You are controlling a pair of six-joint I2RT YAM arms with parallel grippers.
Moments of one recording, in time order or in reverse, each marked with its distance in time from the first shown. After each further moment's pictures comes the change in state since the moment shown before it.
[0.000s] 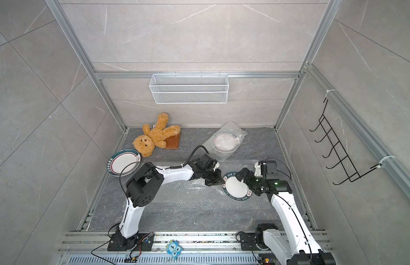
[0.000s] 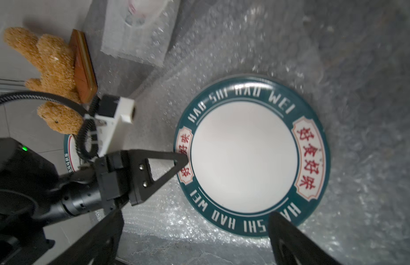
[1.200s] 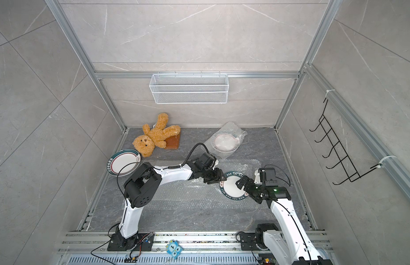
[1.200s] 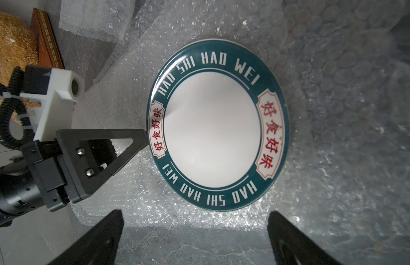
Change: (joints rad) left arm 0.000 0.014 0.025 0.010 -0.083 0.111; right arm 0.006 -0.098 -0.171 -0.029 0.033 -0.027
